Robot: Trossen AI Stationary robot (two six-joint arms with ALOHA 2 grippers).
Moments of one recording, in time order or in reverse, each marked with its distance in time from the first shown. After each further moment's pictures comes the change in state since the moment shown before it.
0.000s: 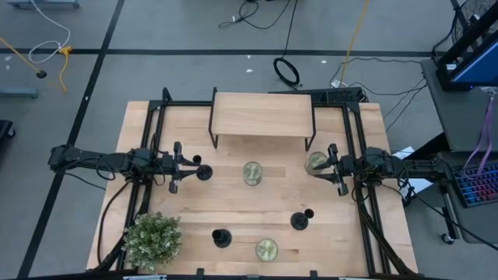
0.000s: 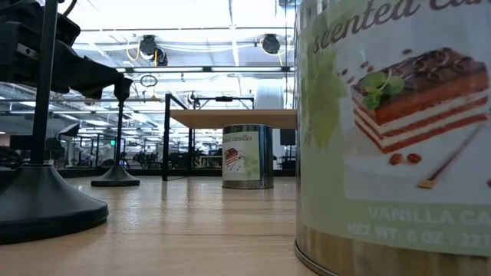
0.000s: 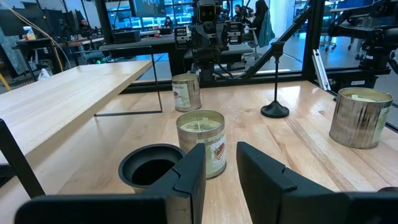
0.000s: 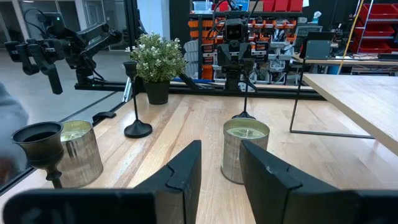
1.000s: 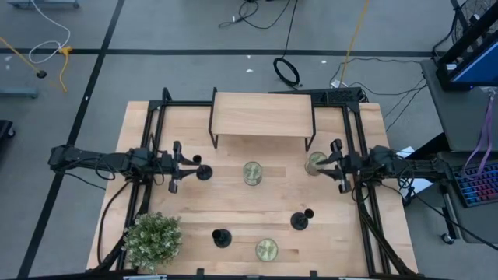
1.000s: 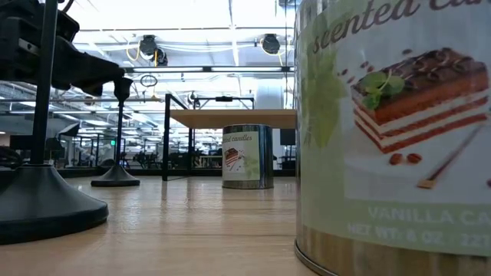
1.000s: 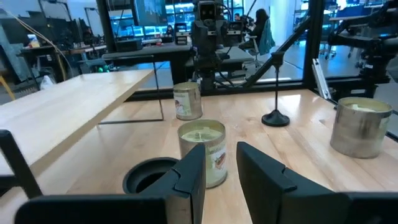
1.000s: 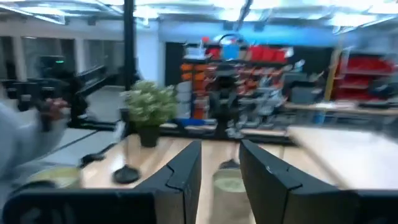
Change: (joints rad) left arm -0.001 0.000 0.000 0.038 -0.022 0.010; right arm 0.000 0.001 0.000 0.191 0.062 -0.043
